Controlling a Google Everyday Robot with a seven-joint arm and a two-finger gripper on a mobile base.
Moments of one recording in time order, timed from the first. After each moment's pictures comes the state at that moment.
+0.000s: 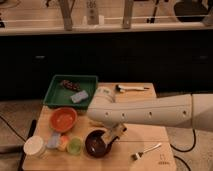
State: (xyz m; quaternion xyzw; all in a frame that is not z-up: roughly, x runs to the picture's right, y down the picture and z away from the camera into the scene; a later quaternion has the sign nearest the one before) arm 0.047 0.202 0.711 -0.32 0.01 -0.33 0.89
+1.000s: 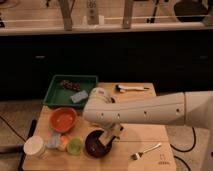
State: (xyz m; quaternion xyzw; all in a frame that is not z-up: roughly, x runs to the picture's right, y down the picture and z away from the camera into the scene) arm 0.035 0.205 0.714 -0.31 -0.01 -0.38 0.87
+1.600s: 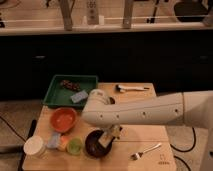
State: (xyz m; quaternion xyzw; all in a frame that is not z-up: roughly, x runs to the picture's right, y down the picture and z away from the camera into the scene) arm 0.029 0.210 0.715 -0.31 -0.02 -0.42 0.85
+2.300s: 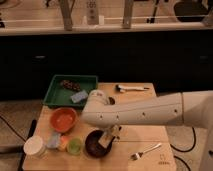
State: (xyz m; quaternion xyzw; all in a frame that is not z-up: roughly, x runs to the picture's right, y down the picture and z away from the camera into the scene) arm 0.026 0.212 0.717 -0.31 -0.04 -0.44 0.84
